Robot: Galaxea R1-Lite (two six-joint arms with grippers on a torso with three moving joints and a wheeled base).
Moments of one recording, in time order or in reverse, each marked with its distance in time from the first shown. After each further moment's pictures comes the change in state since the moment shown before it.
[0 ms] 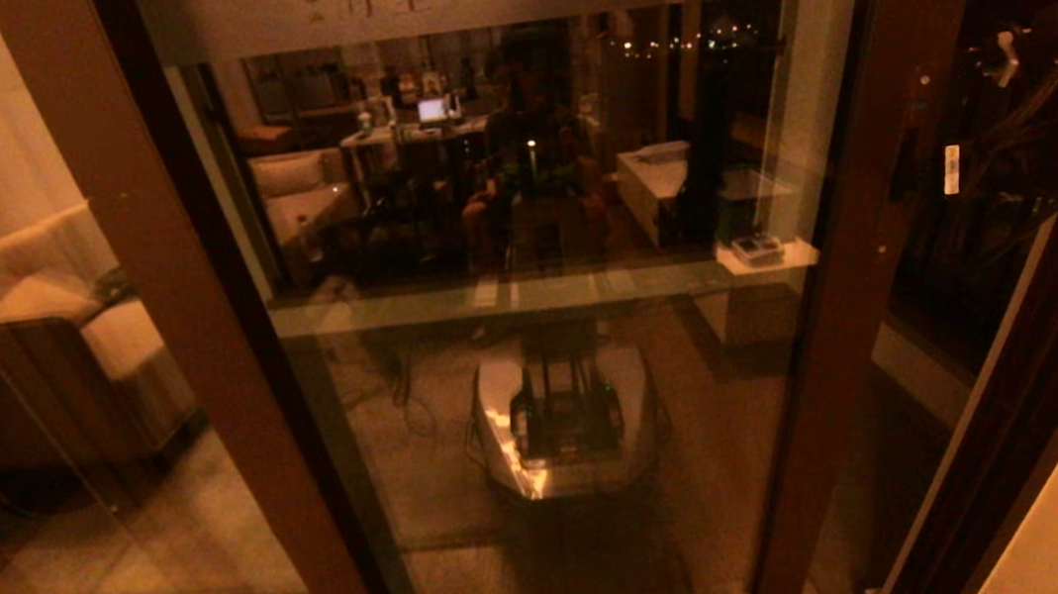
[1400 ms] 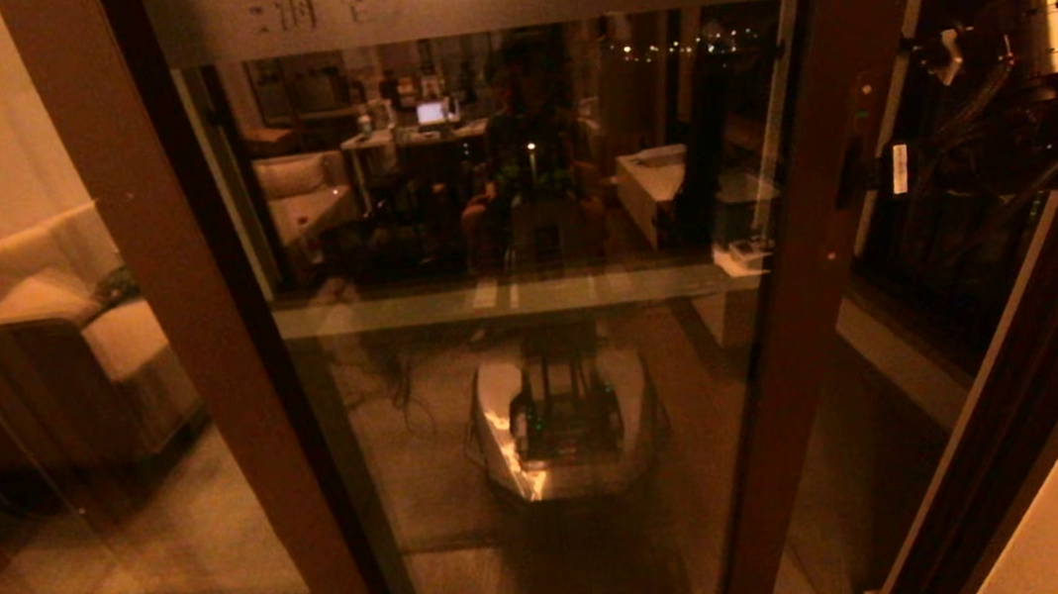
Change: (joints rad) left arm 0.000 0.000 0.000 0.000 0.000 0.000; right arm 0.081 0.036 -0.062 0.046 -0.029 0.021
